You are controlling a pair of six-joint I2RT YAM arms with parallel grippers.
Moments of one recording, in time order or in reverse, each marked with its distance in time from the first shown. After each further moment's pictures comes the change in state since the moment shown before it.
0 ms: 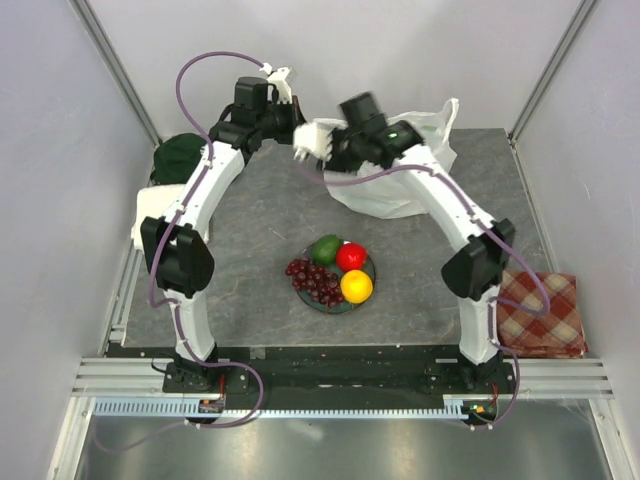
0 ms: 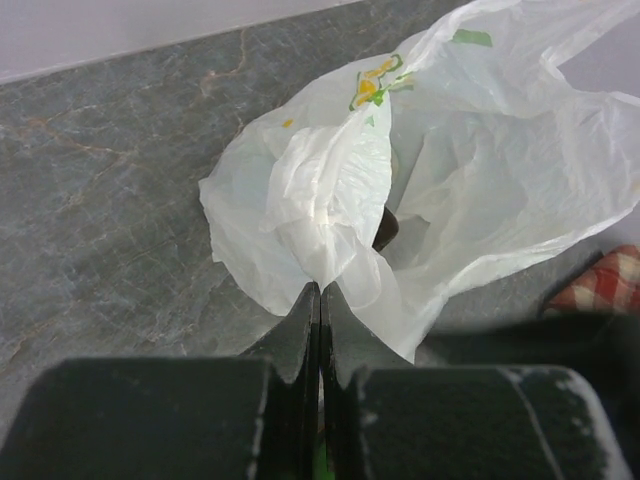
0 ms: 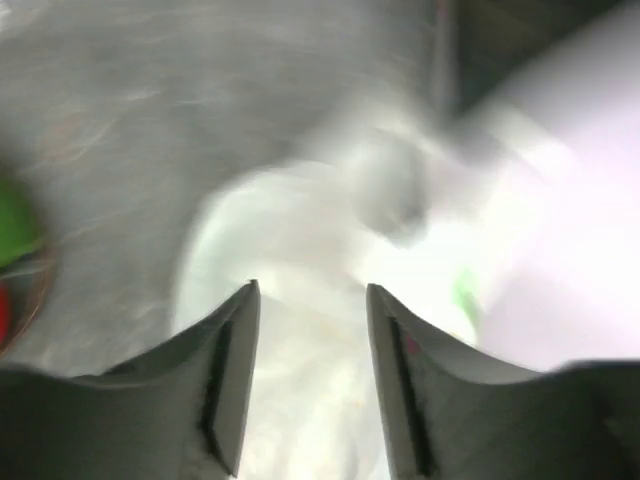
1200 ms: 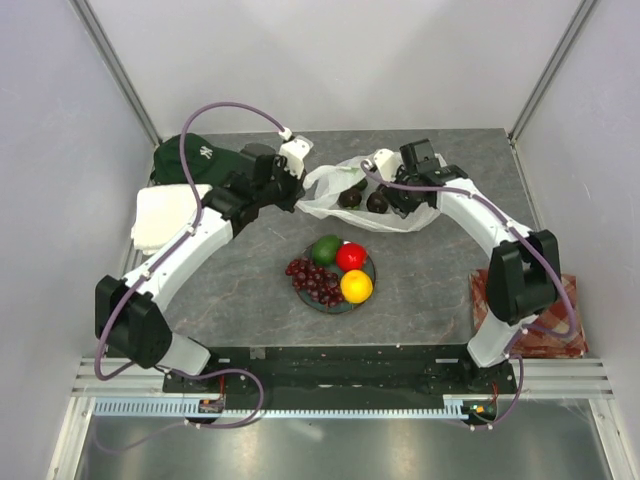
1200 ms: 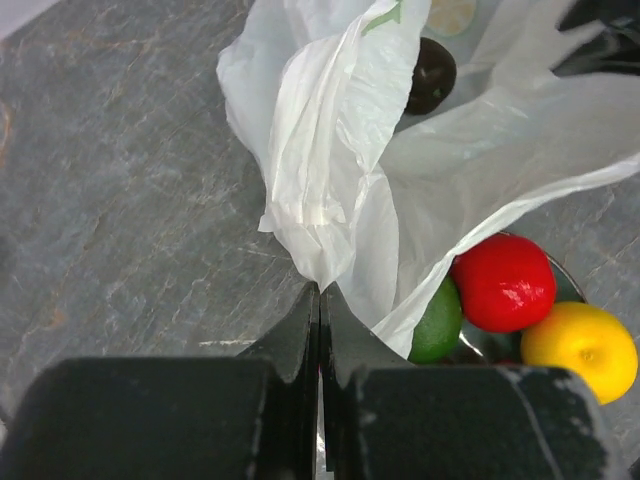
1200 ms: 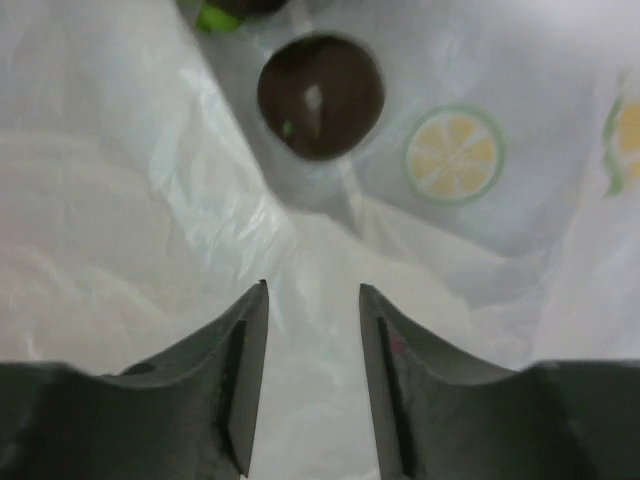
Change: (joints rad) left arm -0.153 -0.504 -0.689 0.095 -0.227 0.378; right arm -0.299 -0.361 -0.862 0.393 0.082 0.559
